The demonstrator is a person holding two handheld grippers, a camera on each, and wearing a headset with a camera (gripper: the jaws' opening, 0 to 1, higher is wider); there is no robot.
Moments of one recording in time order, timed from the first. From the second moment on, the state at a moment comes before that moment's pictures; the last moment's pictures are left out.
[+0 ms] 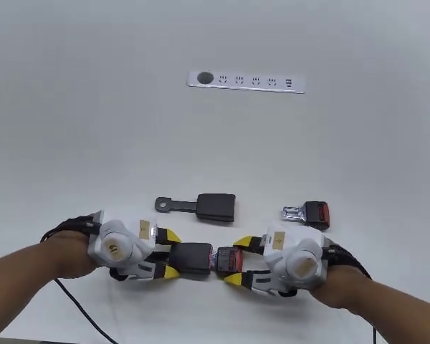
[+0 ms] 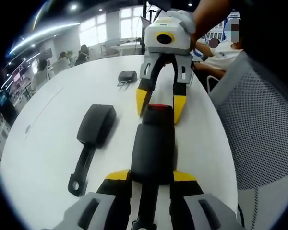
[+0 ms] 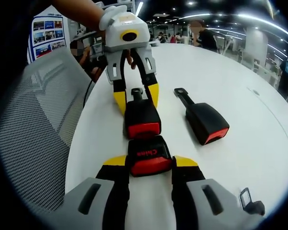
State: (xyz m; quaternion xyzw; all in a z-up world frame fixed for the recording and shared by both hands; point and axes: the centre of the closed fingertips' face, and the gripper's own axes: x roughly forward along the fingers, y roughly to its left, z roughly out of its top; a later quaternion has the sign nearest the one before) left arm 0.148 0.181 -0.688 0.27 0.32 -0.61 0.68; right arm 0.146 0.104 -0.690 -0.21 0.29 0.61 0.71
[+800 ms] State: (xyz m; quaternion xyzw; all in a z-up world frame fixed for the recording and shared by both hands) left arm 0.148 0.182 -0.689 0.27 0.31 -0.62 0.67; right arm 0.145 0.105 -0.682 -0.19 0.28 0.61 0.71
